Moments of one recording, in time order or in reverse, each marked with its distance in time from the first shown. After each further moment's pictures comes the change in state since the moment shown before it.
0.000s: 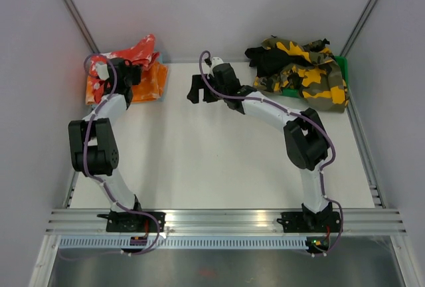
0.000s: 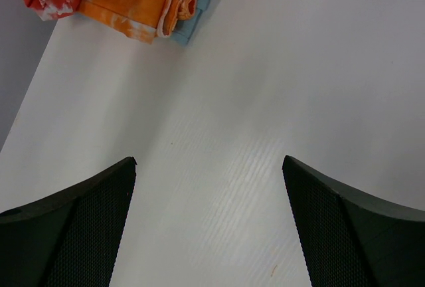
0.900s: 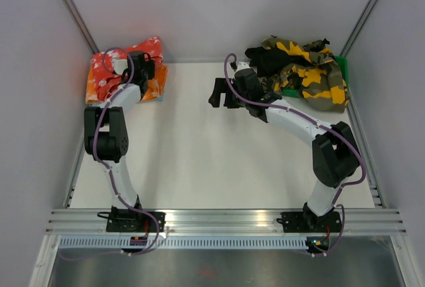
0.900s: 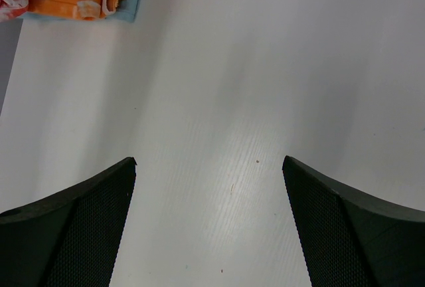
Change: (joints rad) left arm -0.138 0.244 0.225 -0.085 -0.154 -0.072; right arm -0.071 -0.308 -0.315 -0.067 0.085 0.069
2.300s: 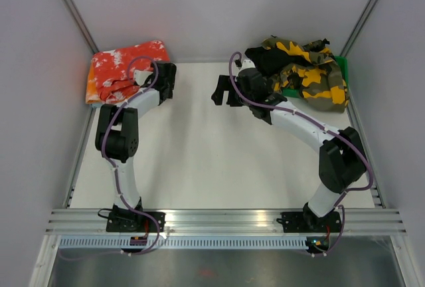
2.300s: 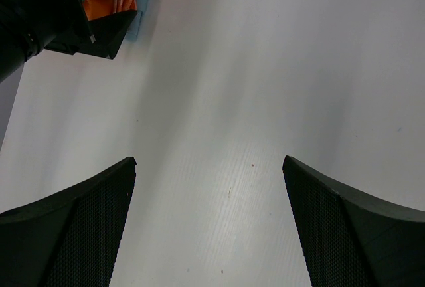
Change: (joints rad) left arm -0.161 -0.003 -0.050 -0.140 -0.145 -0.091; right arm 0.000 -0.068 -0.028 0.016 0.053 0.009
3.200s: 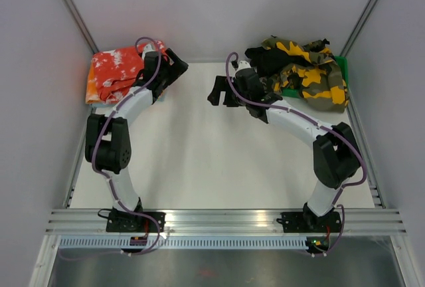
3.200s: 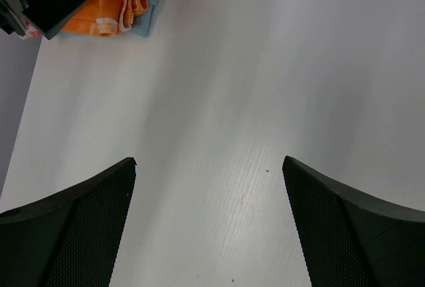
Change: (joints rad) left arm 0.032 -0.154 -0.006 0.000 0.358 0.783; right arm 0.000 0.063 0.023 0.035 -0.056 0.025
